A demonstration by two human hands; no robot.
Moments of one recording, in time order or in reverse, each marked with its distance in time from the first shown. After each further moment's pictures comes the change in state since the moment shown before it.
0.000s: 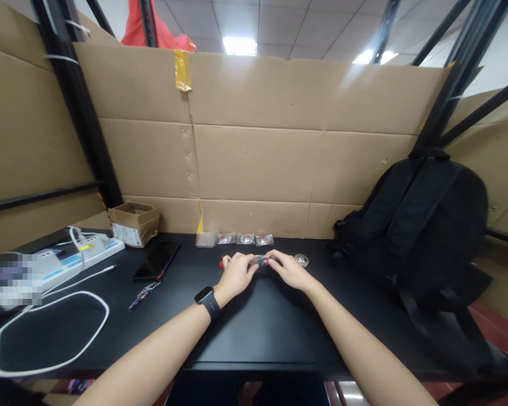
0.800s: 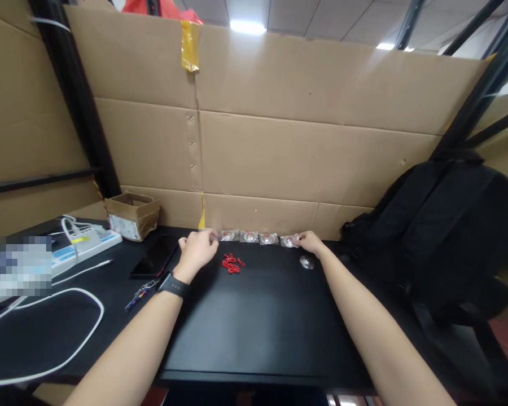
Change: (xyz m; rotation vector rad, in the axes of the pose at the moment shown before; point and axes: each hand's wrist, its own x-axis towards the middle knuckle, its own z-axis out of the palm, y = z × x) left_hand 0.021 -0.086 -0.075 0.130 0.141 -0.322; right_hand 0.067 0.114 -0.073 -0.206 0.170 0.562
